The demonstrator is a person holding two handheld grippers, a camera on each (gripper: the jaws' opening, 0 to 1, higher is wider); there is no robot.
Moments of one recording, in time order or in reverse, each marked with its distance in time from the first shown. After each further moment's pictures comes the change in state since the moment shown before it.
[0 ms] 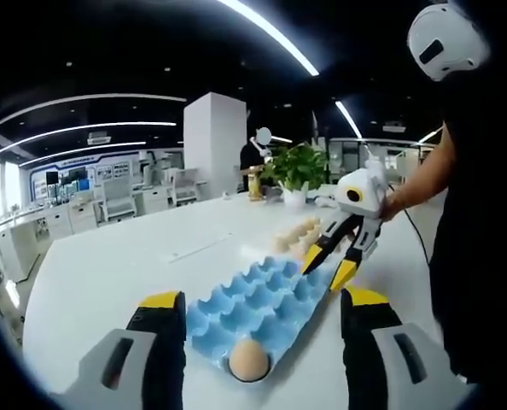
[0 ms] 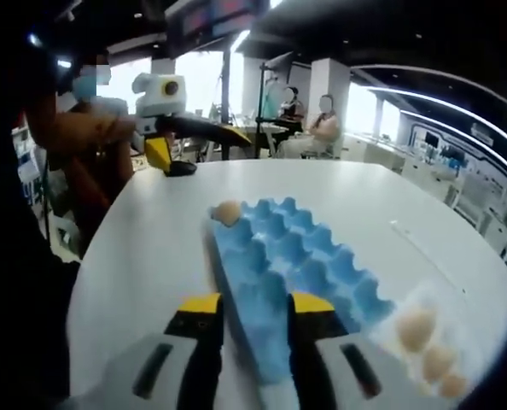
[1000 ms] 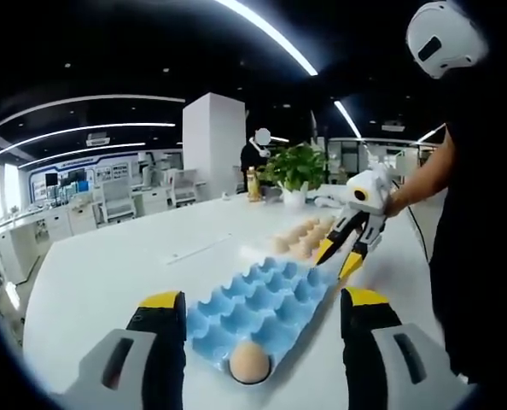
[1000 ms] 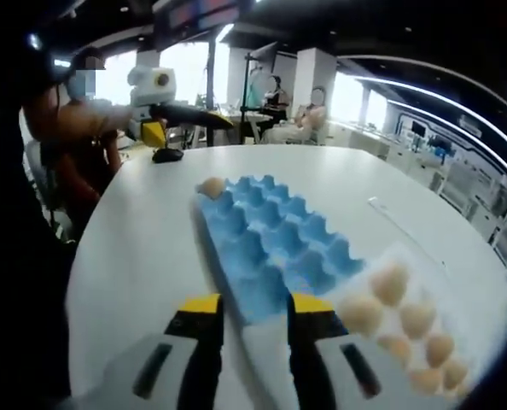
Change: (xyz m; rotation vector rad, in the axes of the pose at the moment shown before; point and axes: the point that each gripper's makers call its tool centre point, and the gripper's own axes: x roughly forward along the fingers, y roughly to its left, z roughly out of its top) left arm 0.004 -0.003 0.002 0.008 -0.004 -0.004; right arm -0.037 -0.020 -0.032 0.031 0.065 -0.086
